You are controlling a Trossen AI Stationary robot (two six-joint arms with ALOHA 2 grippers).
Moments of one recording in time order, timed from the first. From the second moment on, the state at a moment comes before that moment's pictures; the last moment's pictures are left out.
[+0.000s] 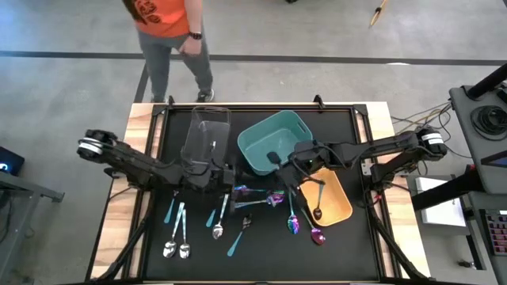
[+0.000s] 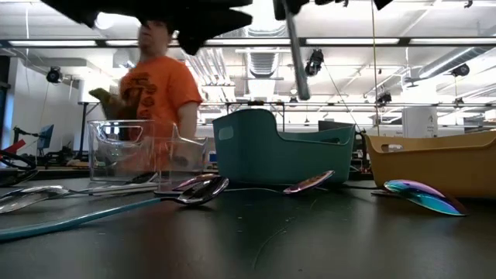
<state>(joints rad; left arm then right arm) -0.25 1.44 0.71 0.64 -0.29 -0.05 0.06 1.43 1.04 0.06 -0.42 -0.34</state>
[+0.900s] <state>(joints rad) -0.32 1.62 0.79 0.76 -0.80 0.02 0.05 1.40 0.92 0.41 0.08 -0.22</state>
